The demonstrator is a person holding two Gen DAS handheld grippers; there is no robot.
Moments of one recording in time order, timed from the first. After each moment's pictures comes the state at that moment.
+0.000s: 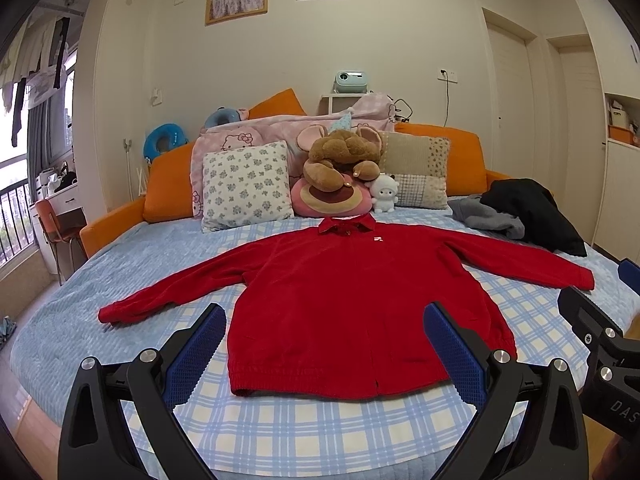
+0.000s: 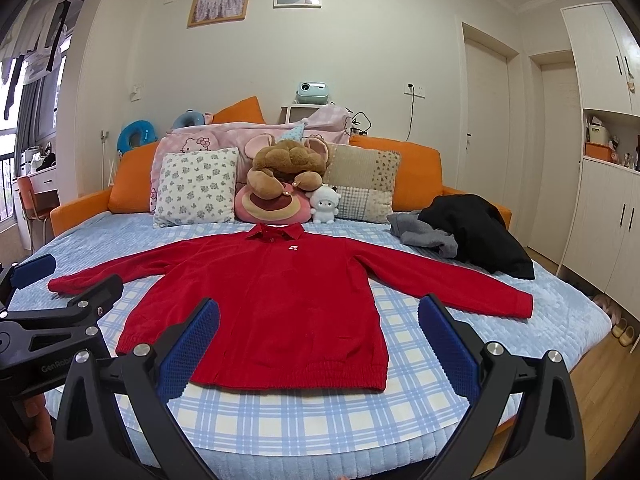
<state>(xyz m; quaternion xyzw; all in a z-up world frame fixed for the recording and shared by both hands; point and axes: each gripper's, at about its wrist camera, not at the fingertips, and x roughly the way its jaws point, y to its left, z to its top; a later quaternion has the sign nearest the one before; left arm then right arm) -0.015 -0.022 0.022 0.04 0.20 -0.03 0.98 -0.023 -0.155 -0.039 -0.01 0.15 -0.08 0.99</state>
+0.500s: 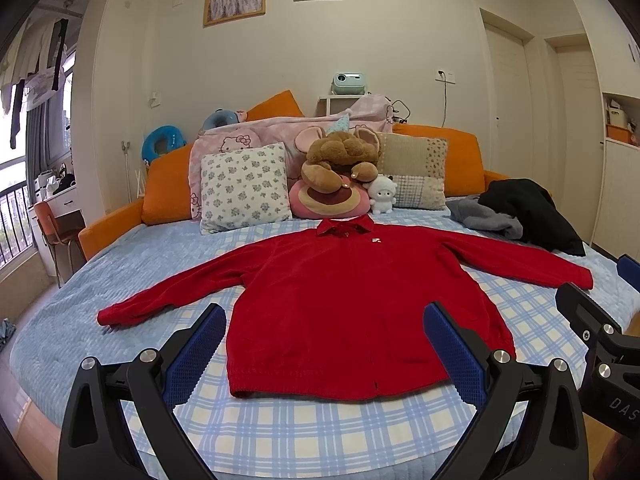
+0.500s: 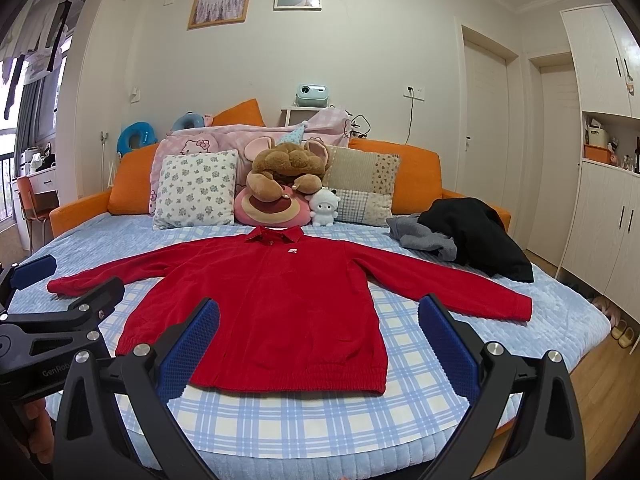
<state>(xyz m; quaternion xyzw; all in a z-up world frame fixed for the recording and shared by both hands) -0.015 -0.025 0.021 0.04 0.20 -0.03 0.98 -0.023 -0.156 -0.039 -0.01 0.15 -0.08 0.99</state>
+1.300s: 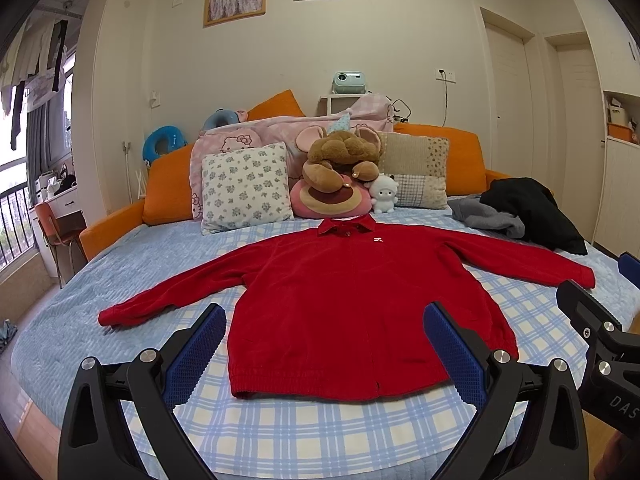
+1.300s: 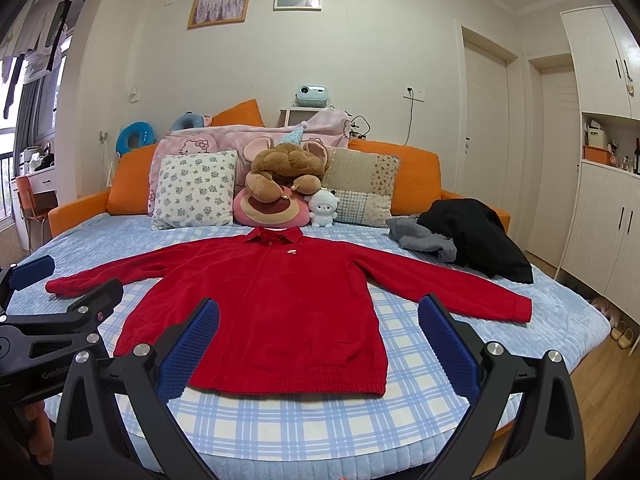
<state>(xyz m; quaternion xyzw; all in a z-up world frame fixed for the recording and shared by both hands) -0.016 -0.022 0.019 0.04 0.20 -0.03 0.98 -0.023 -0.154 -0.038 -0.01 0.15 -0.08 0.99</state>
